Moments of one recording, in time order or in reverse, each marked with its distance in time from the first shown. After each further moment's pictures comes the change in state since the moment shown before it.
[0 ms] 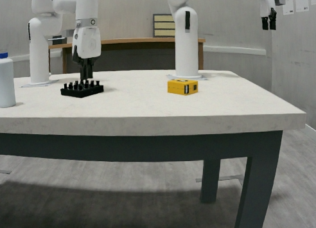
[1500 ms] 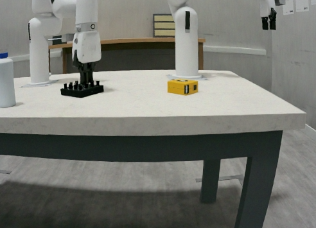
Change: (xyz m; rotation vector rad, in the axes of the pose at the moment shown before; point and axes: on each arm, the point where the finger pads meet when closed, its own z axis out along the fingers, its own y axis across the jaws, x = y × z) left arm 0.000 0.000 0.000 0.000 0.000 0.000; right arm 0.000 0.000 0.015 0.000 0.001 0.000
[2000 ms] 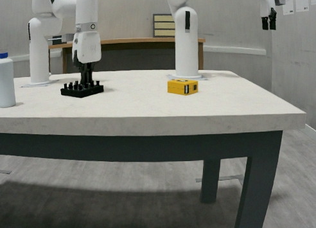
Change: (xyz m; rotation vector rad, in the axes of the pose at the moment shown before) left arm 0.000 0.000 0.000 0.000 0.000 0.000; right arm 0.000 0.000 0.000 0.000 -0.001 0.000
